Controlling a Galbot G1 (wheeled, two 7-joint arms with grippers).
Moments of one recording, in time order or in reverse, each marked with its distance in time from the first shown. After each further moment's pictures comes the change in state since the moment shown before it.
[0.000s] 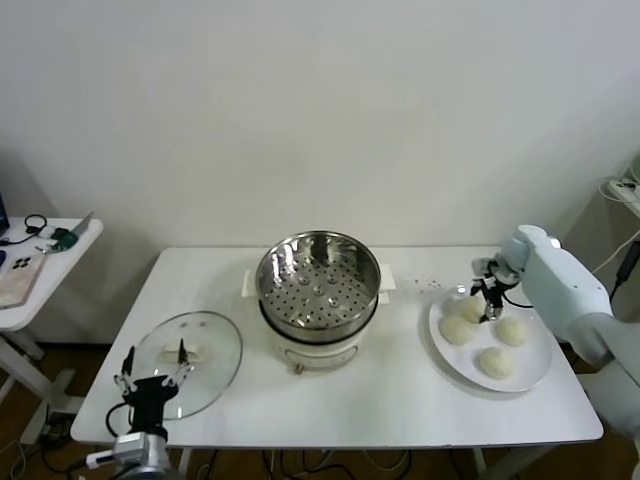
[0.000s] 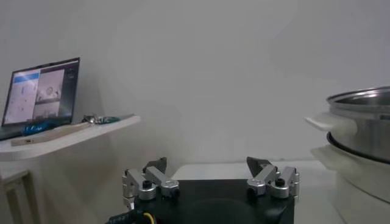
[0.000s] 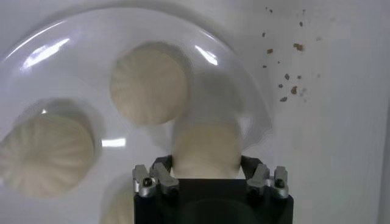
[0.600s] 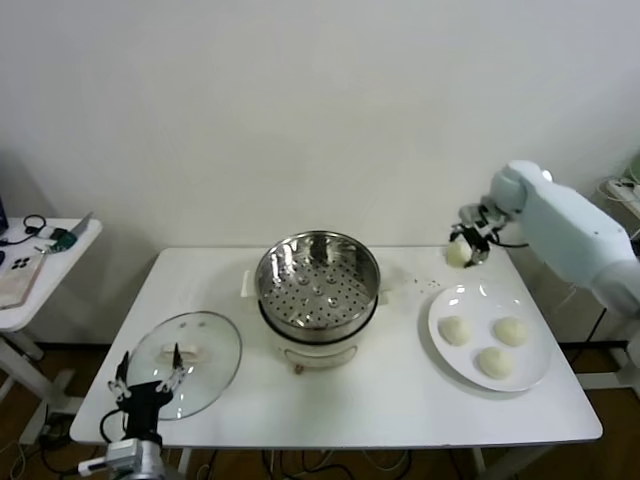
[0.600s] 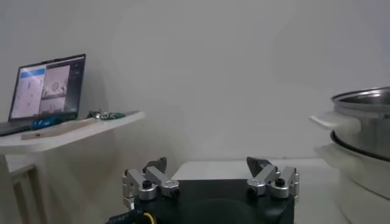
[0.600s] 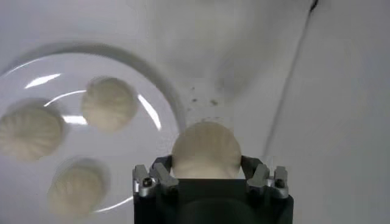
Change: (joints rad) left arm 0.021 0.008 -0.001 -0.010 -0.034 0.002 0.003; right arm 0.442 0.011 -0.472 0.360 0.286 0.071 -0.044
